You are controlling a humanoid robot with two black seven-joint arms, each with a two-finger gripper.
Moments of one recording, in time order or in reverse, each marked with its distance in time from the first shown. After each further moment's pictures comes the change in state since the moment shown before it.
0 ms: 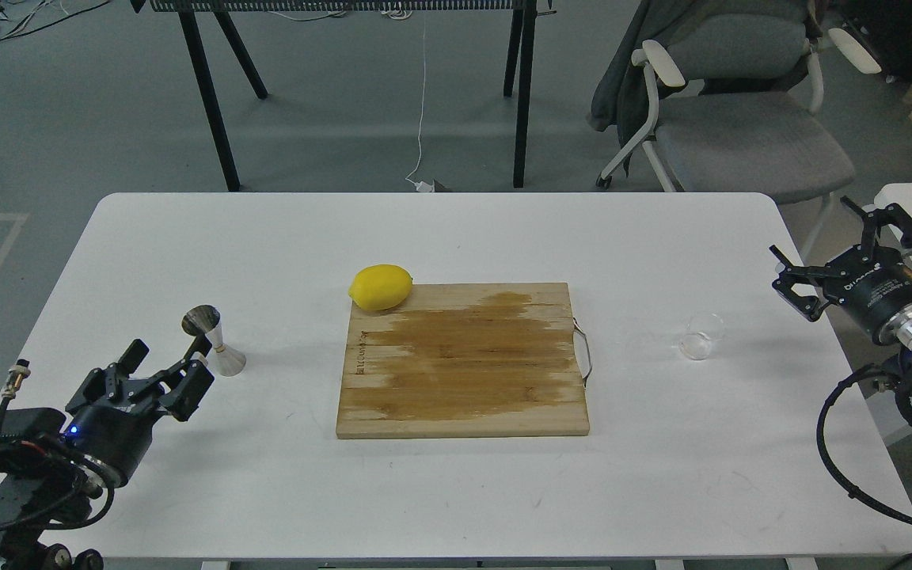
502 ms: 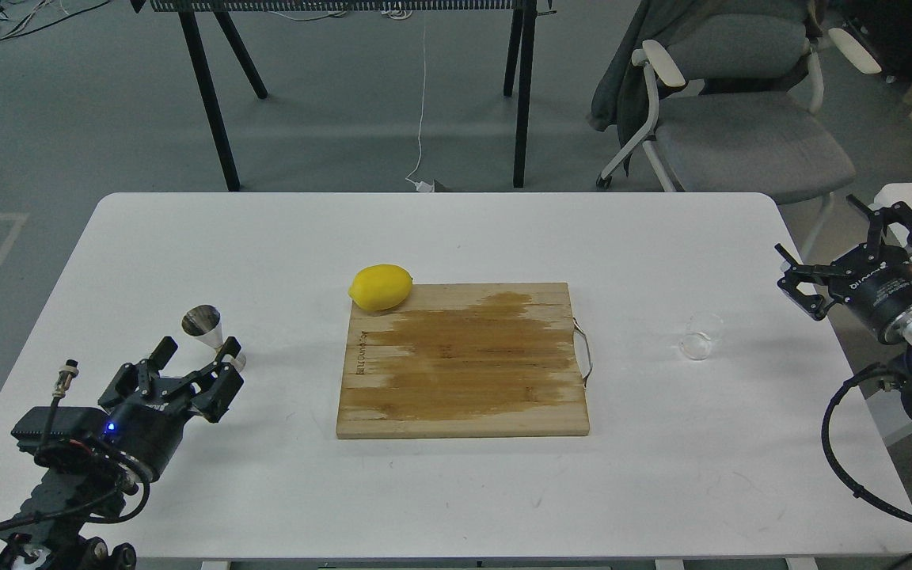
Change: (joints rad) left arm -0.074 -0.027 0.049 -0.155 0.085 0.107 0.000; right arm -0.003 -0.011 0.011 0.000 0.001 0.000 0.000
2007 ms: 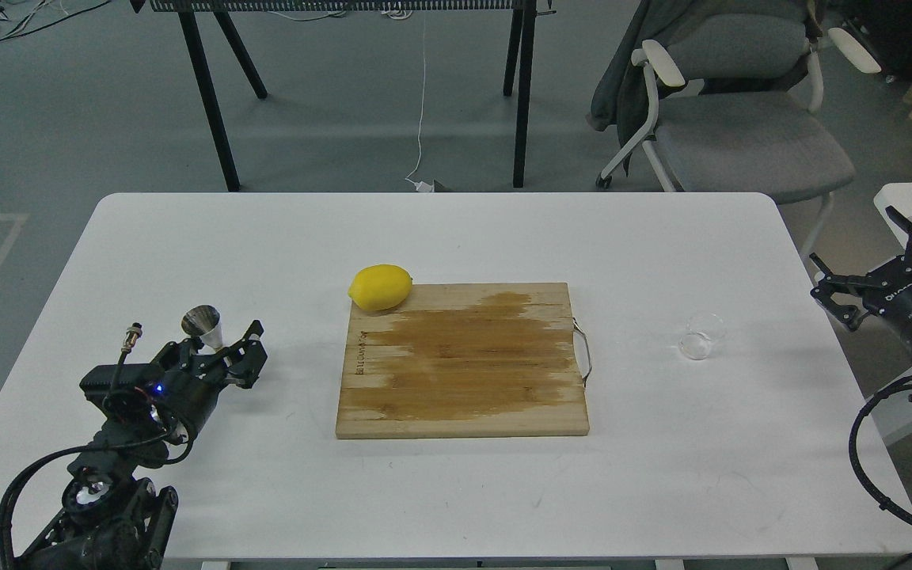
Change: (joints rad) left arm -0.342 -0.012 -0.069 -0.506 0.154 0.125 0.000; right arm -0.061 -0.037 0.058 0.003 0.002 0.000 0.002
